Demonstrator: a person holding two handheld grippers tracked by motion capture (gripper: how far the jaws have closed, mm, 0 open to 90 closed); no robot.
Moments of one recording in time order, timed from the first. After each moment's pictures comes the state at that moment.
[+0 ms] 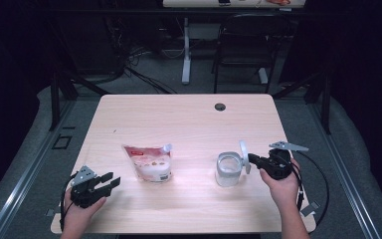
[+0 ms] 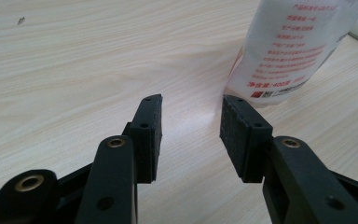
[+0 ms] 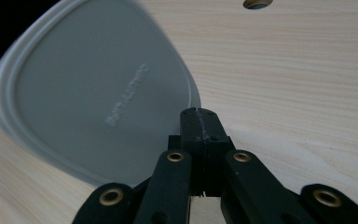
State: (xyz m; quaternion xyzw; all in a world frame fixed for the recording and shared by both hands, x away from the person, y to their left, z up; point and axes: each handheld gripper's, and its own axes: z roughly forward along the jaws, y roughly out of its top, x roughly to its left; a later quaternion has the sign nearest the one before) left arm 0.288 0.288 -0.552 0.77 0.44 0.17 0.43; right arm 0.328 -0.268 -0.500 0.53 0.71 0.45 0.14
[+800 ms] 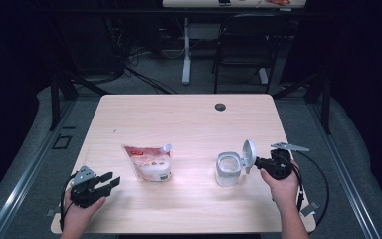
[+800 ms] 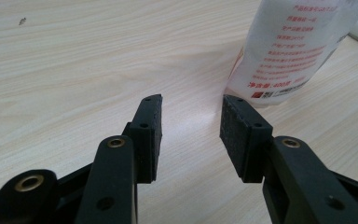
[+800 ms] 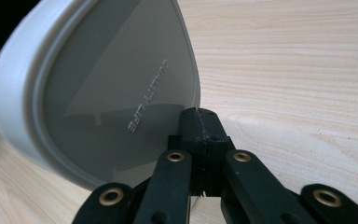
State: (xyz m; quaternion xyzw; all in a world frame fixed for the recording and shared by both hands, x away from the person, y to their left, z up) left arm 0.287 0.289 -0.551 0.77 0.44 0.17 0.43; right arm 0.331 -0.273 -0.508 0.54 0.69 0.47 0.10
